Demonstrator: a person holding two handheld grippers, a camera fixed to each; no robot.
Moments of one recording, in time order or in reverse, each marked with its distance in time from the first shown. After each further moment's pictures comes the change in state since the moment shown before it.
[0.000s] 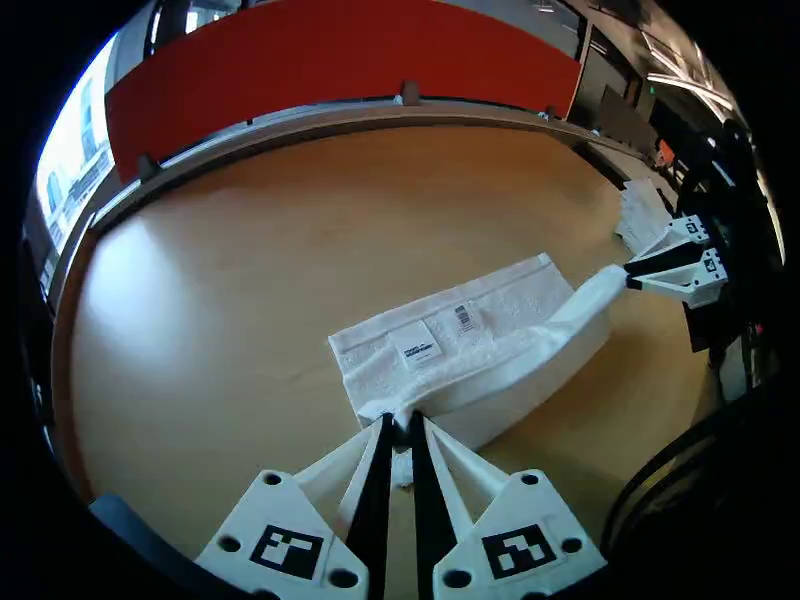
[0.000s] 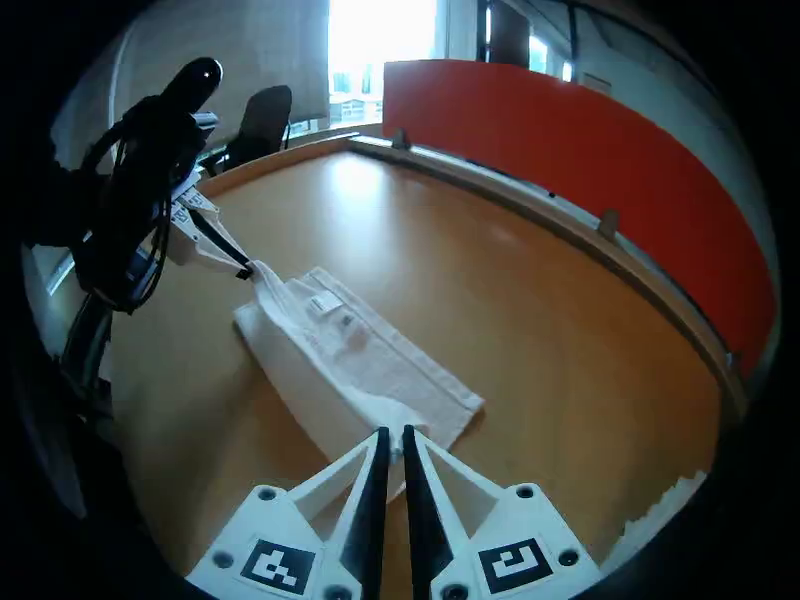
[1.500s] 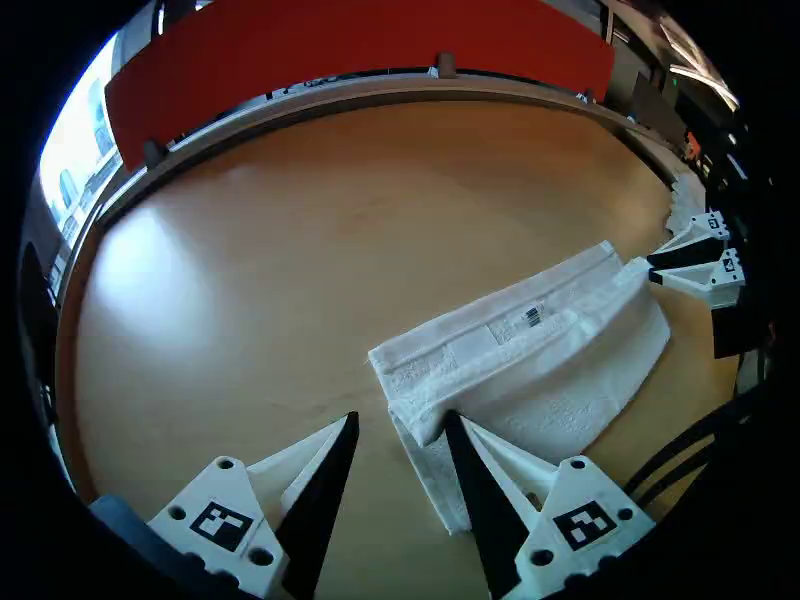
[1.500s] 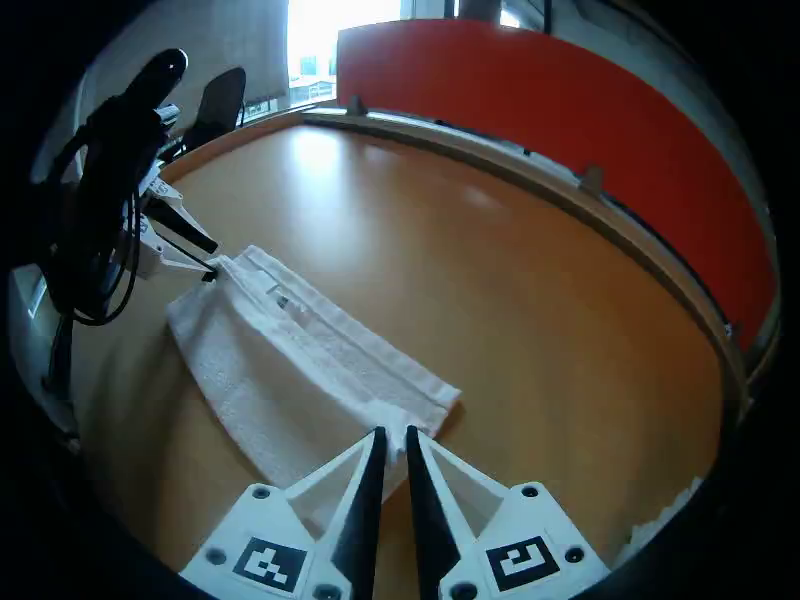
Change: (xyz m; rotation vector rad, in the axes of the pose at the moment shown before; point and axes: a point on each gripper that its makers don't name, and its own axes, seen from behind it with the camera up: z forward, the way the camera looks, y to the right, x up) left arm 0.004 -0.038 0.057 0.105 -0.066 -0.010; right arm -0.017 0.047 0.050 -0.089 -0.082 0.066
